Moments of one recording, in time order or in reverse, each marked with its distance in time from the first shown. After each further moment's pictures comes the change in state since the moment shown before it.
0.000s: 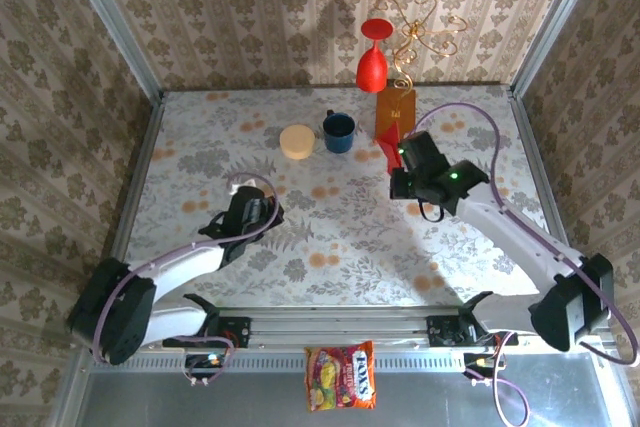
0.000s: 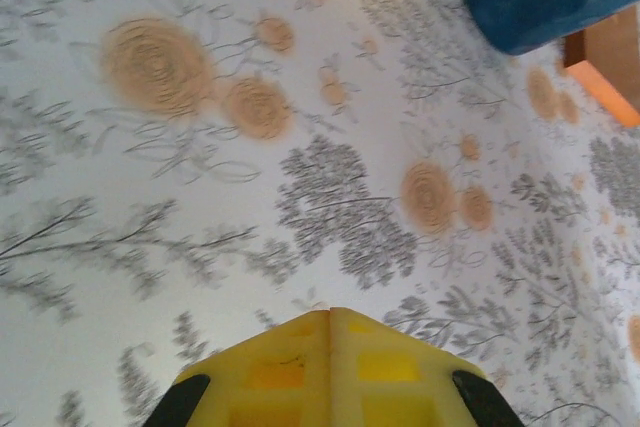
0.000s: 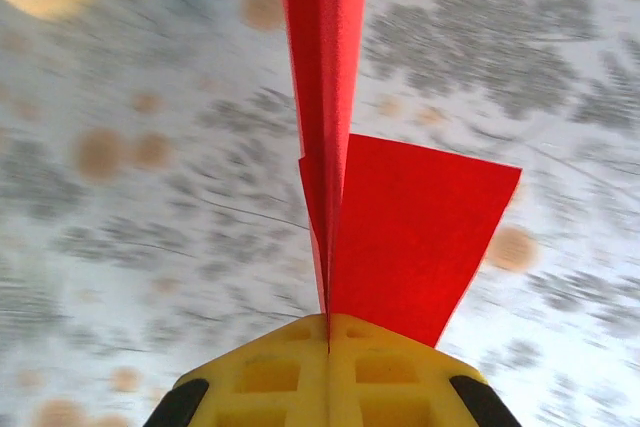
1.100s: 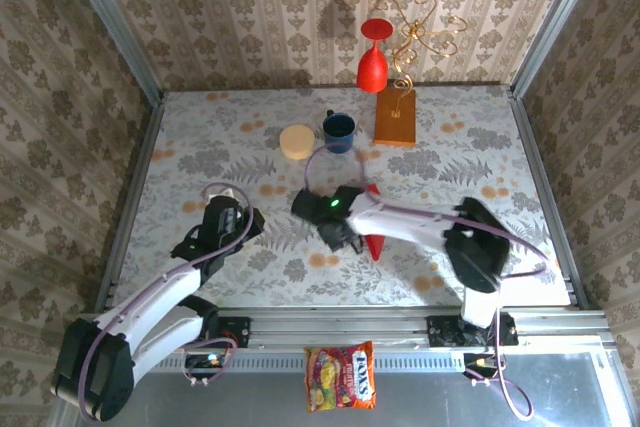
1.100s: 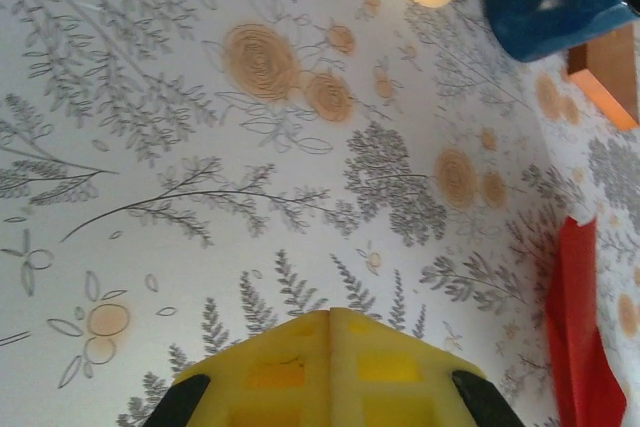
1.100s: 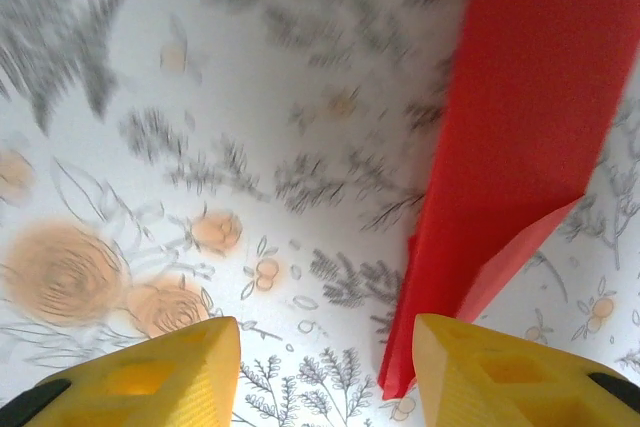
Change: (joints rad) left arm 0.116 -0.293 -0.046 -0.234 0.099 0.053; right arm 0.414 0.454 0.229 -0.137 0.032 0.055
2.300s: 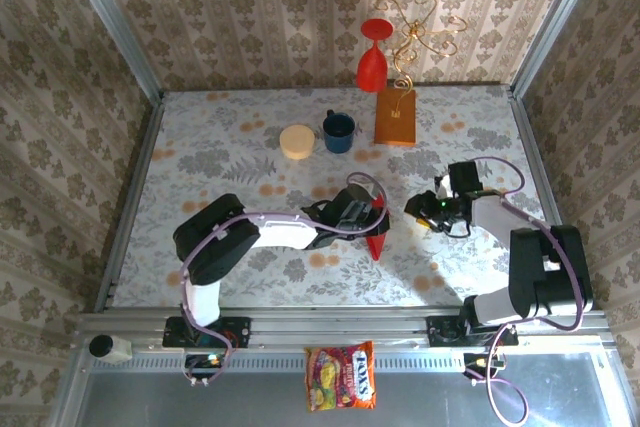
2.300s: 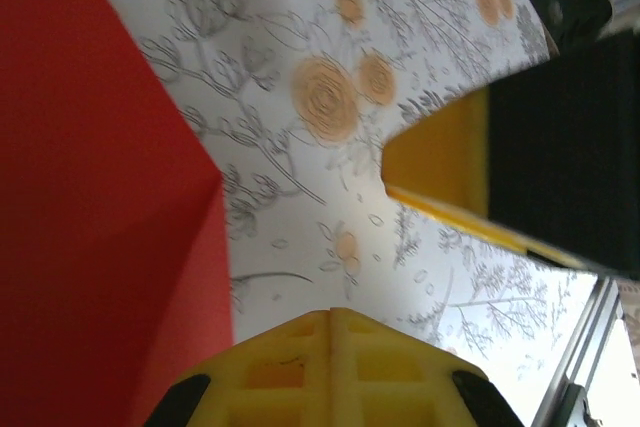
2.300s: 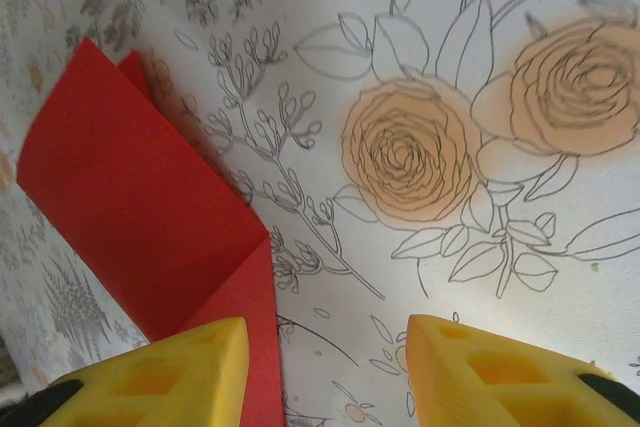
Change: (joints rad) left arm -0.573 1.004 0.631 0.420 0.134 -0.092; right arm -0.916 -0.327 -0.705 0.624 -0.813 0.065
